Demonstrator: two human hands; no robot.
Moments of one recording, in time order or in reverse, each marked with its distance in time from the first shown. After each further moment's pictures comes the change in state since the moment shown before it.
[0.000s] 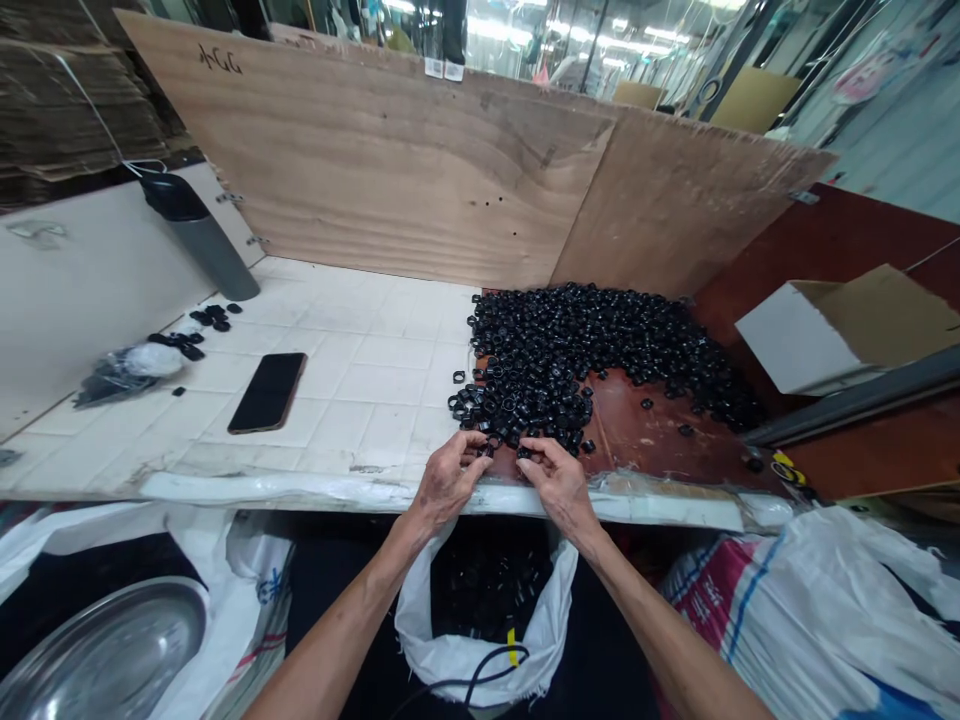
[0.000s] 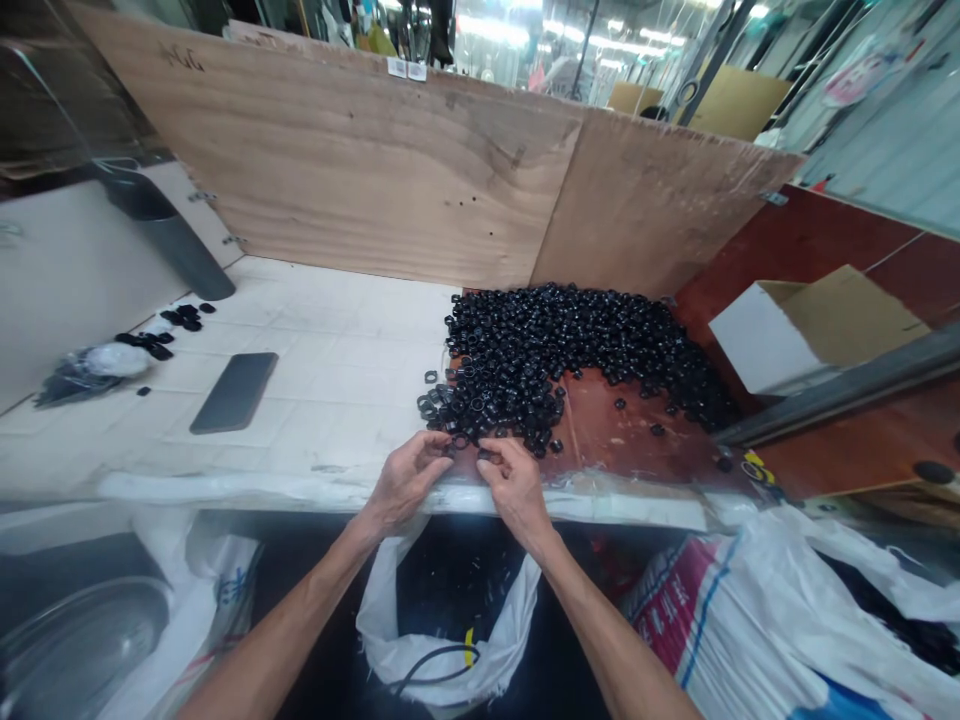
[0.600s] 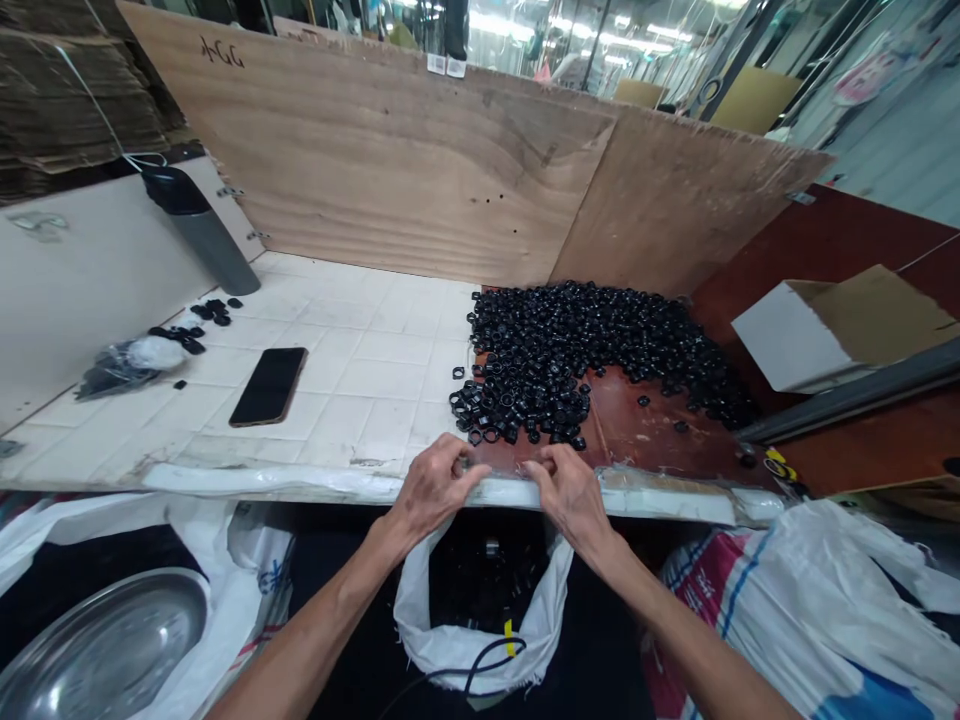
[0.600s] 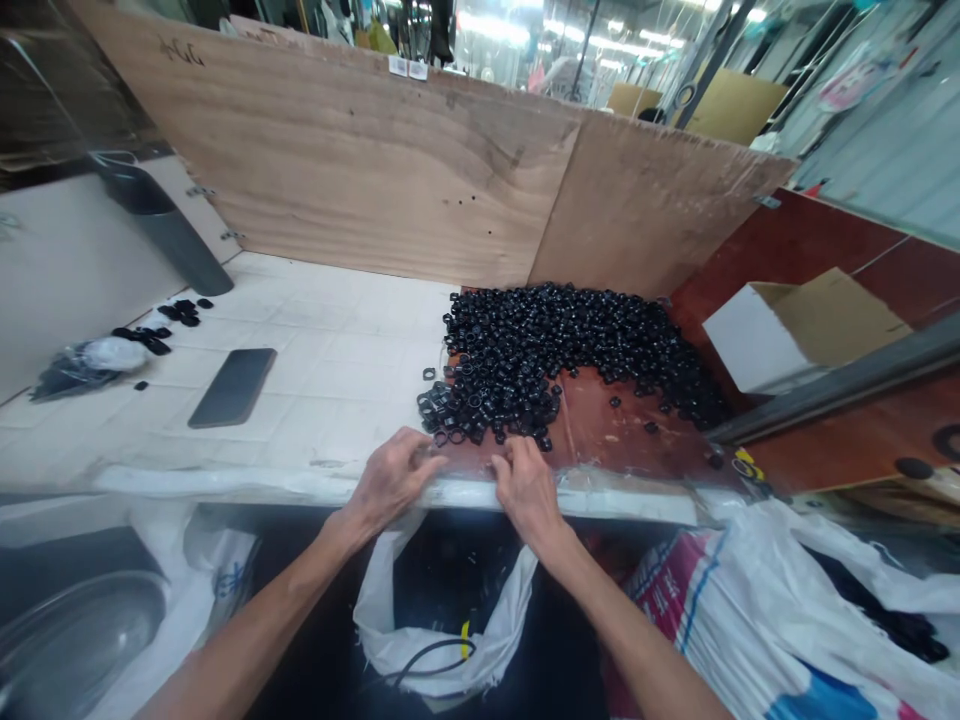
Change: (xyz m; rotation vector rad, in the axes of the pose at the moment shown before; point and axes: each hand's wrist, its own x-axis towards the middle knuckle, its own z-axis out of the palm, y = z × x) left_hand -0.013 -0.001 -0.016 0.551 0.035 0.287; right_hand -0.015 -0.007 -0.019 -0.366 0.034 -0.035
